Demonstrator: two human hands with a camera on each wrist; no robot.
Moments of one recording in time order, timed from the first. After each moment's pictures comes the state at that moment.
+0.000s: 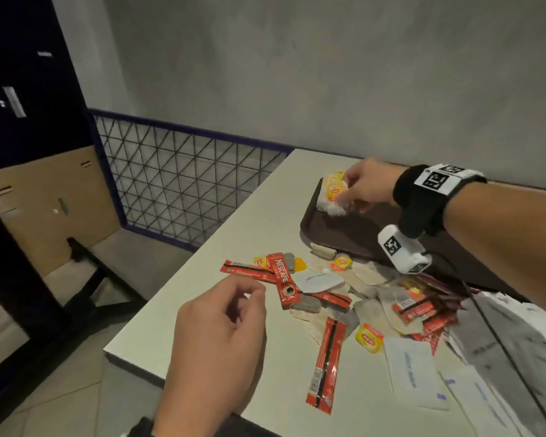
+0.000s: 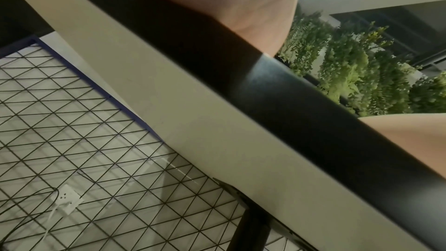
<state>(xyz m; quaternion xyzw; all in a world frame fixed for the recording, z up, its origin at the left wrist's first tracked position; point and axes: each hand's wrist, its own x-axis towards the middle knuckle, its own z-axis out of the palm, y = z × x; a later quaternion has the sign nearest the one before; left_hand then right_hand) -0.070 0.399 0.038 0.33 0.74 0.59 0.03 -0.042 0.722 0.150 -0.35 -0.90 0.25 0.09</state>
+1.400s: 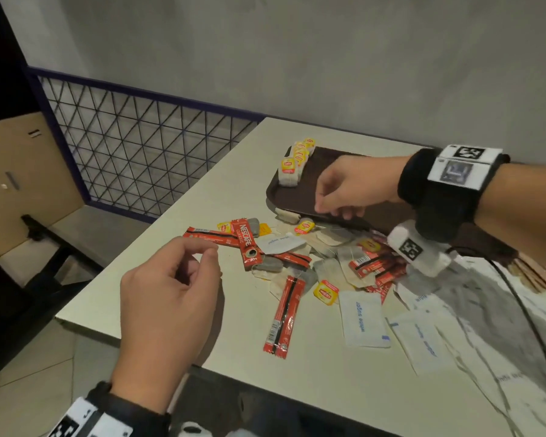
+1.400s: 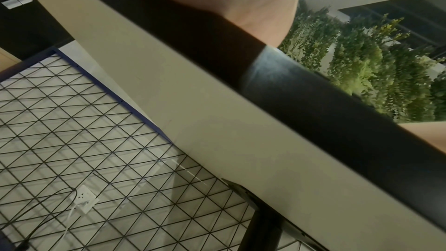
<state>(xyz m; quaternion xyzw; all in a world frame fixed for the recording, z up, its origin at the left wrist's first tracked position) -0.068 0.397 0.034 0.33 0.72 0.60 -0.05 0.023 0.673 0.151 -0.29 -0.94 0.18 -0.09</state>
